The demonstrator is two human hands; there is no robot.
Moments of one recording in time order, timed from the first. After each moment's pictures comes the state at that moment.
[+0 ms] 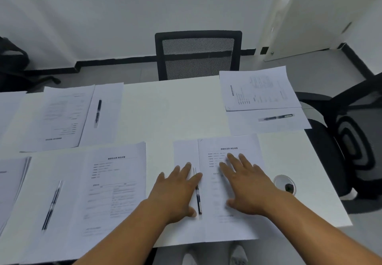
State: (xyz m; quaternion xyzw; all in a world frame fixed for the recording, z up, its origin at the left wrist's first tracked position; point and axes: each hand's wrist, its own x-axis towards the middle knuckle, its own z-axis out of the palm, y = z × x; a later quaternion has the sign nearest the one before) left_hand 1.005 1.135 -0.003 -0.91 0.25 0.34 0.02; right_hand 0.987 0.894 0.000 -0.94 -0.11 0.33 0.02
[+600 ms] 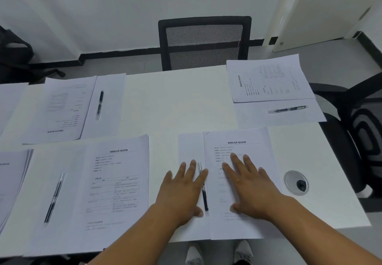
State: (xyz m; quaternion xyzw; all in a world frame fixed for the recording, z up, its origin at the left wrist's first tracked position) left_hand 0.989 1.133 -0.051 -0.92 0.25 0.30 0.04; right_hand 0.976 0.896 -0.047 -0.93 -0.11 0.35 0.03
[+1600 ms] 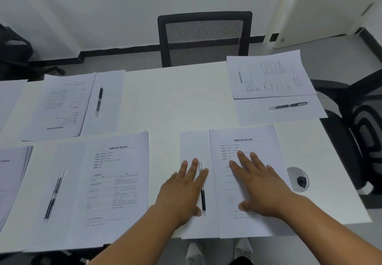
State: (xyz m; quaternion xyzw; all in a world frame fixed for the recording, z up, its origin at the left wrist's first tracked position) left_hand 0.979 1.137 -0.062 -0.92 0.26 0.29 0.00; right_hand 0.968 0.870 -0.057 -0.94 -0.10 0.33 0.05
